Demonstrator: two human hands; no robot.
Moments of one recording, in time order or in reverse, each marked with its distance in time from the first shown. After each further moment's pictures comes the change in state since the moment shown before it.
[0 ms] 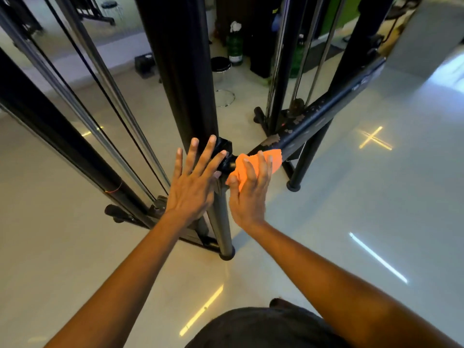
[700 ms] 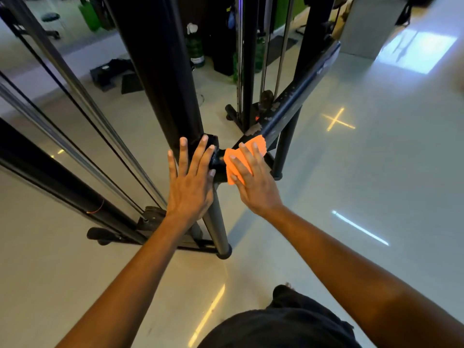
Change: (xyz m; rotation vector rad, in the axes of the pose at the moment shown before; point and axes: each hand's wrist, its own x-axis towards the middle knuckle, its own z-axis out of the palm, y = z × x) left_hand 0.000 0.008 0.003 -0.165 0.043 0.010; right_hand 0.004 0.027 -0.052 -0.252 -0.264 -0.196
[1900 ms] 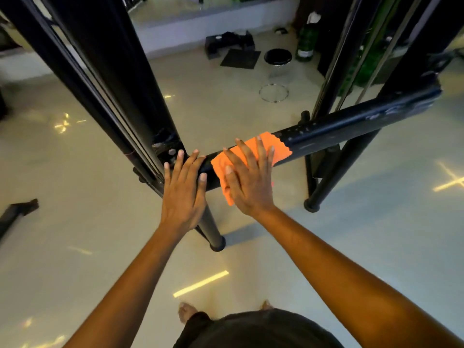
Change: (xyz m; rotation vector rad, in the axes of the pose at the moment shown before) left_hand 0.054 0.158 0.047 -0.041 0.015 -0.702; right_hand 0.083 0.139 -0.035 0.290 -0.014 -0.317
